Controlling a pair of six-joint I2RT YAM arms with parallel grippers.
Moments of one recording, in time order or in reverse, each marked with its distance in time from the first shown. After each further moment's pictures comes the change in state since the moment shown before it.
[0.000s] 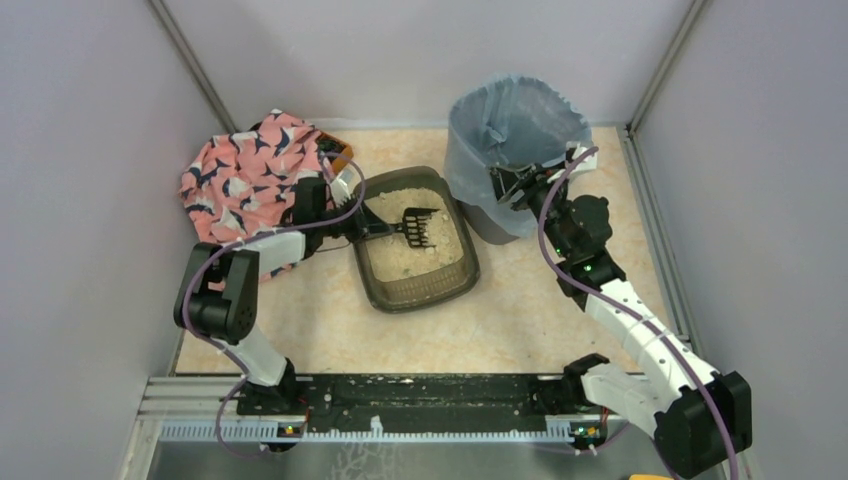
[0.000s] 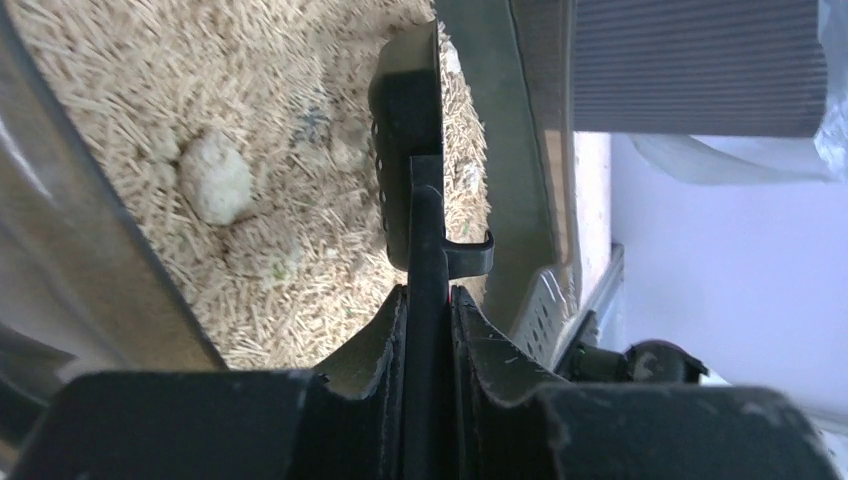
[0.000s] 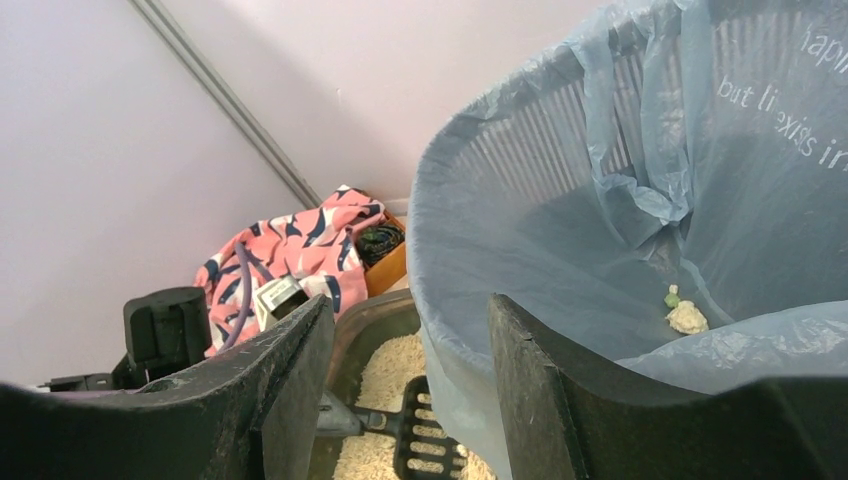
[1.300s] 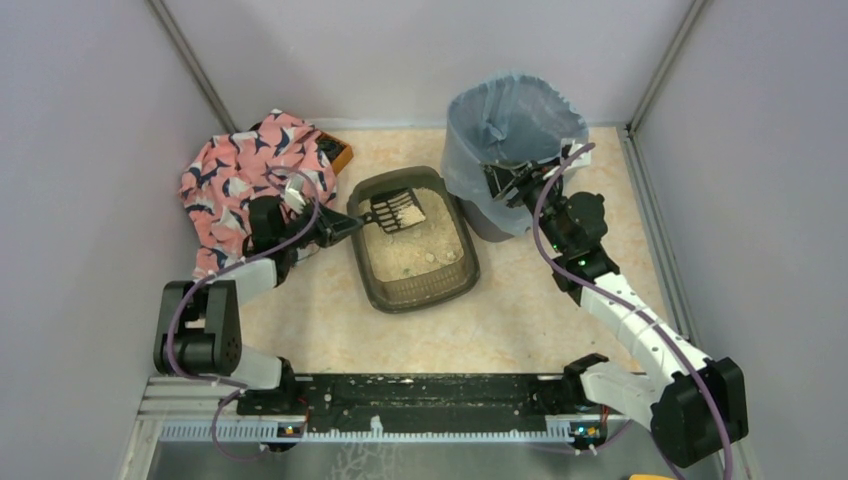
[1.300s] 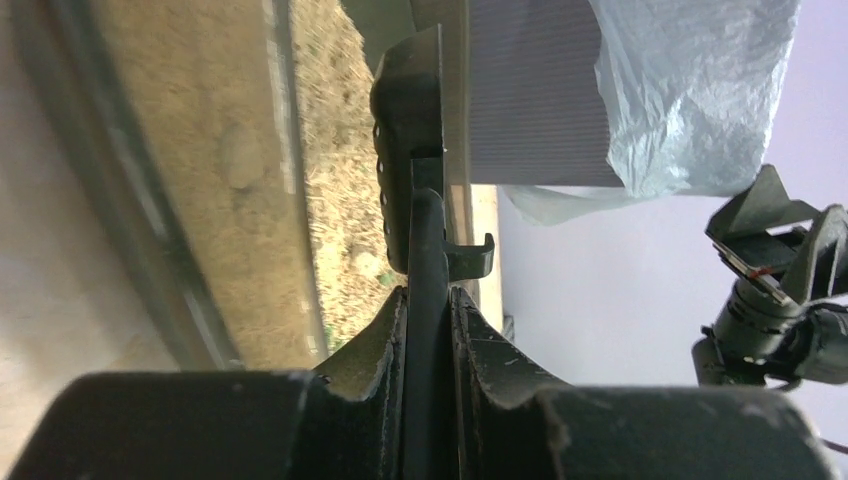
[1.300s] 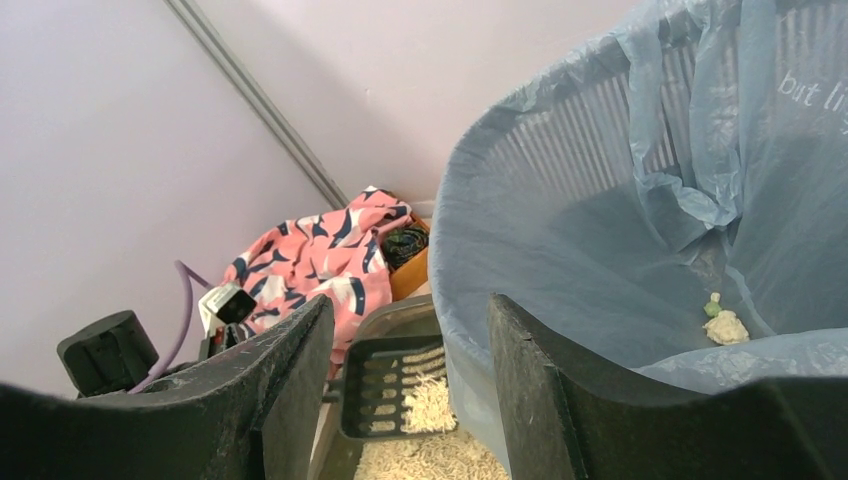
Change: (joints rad) left arm 0.229 -0.220 -0.277 0.342 0.139 -0.326; right arm -0.004 0.059 0.000 0.084 -0.056 0.033
